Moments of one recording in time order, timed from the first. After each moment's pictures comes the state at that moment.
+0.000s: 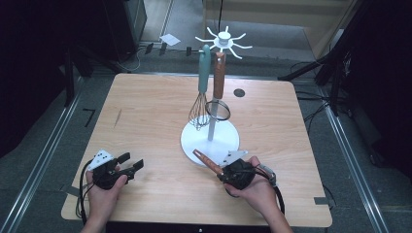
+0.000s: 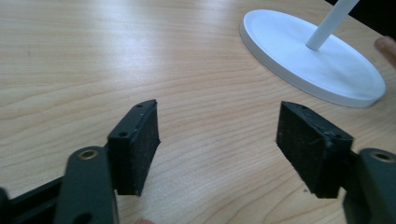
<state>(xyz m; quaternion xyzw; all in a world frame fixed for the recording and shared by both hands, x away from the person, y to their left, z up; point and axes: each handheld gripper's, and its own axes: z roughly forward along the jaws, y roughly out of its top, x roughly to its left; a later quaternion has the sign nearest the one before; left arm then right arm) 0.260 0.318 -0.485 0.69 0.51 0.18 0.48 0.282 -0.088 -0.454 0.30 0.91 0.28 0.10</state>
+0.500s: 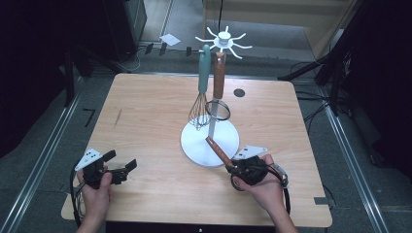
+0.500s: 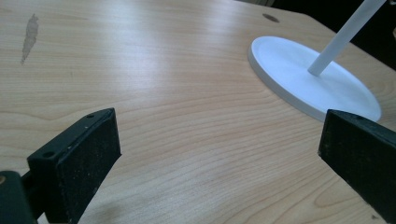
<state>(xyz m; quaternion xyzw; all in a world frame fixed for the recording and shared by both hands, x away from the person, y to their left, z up) 0.256 0.339 -0.472 0.67 0.52 0.19 0.51 0.288 -0.120 -0.447 0.35 0.86 0.34 0.12</state>
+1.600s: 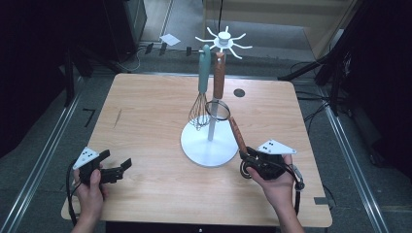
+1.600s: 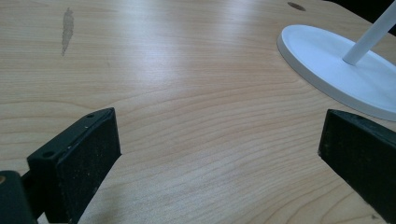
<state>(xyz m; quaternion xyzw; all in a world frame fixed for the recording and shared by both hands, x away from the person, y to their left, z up) 0.262 0.351 -0.482 0.67 0.53 0.21 0.47 0.287 -0.158 -0.432 0.42 0.77 0.44 0.19</state>
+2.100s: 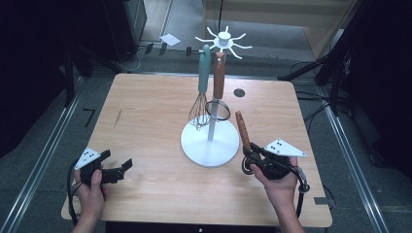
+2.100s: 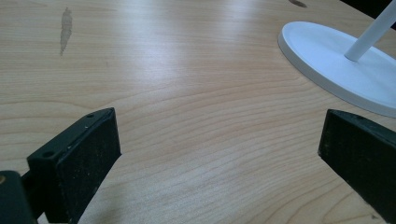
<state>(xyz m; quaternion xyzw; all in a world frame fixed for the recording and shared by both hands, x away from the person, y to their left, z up) 0.262 0.349 -0.483 0.68 0.53 0.21 0.47 0.281 -0.167 -0.420 0.42 0.74 0.48 0.20</state>
